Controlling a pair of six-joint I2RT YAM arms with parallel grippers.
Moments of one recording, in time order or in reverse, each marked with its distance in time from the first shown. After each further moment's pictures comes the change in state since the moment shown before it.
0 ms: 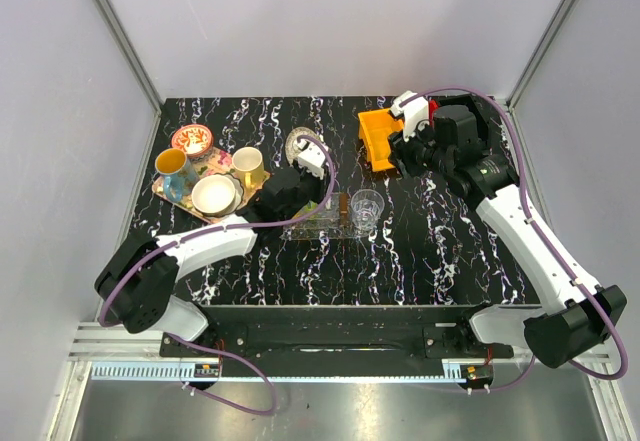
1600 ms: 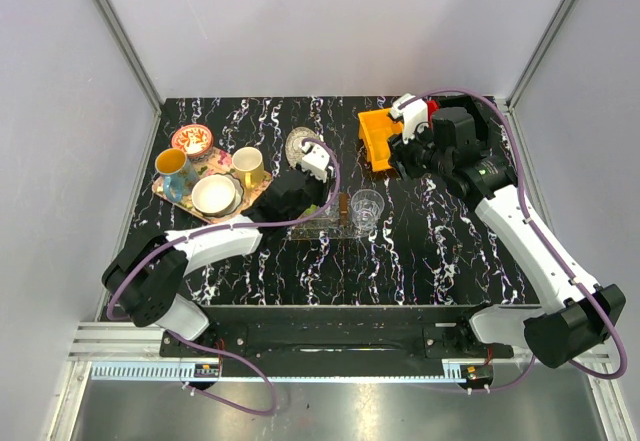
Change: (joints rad) left arm -0.010 0.048 -0.005 0.008 -0.029 -0.010; right arm -0.001 0.000 -0.018 0.000 0.000 0.000
